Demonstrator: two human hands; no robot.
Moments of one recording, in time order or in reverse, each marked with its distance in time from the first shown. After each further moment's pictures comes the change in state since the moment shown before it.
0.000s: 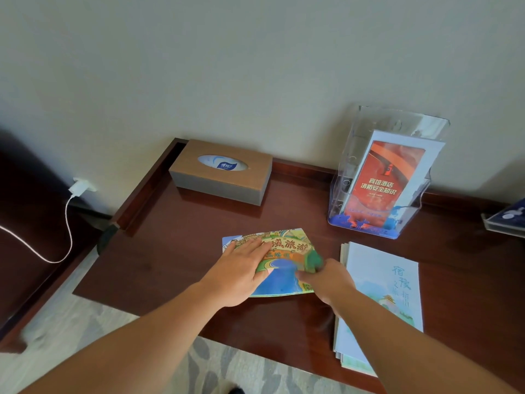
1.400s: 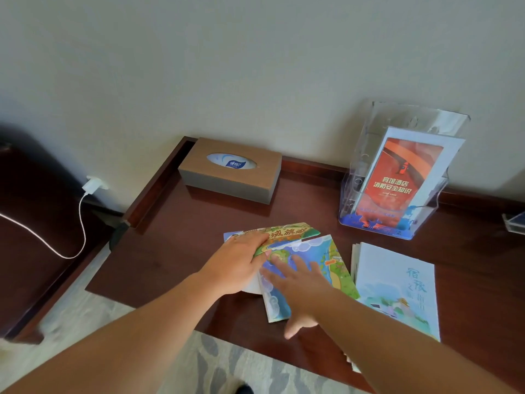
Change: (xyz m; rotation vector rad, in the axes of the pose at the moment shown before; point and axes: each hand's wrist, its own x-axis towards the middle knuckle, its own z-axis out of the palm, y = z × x) left_hand -0.003 -0.002 -0.030 -0.207 0.085 -0.091; right_hand -0.017 -0.025 0.030 -1.052 -0.275 -0.822
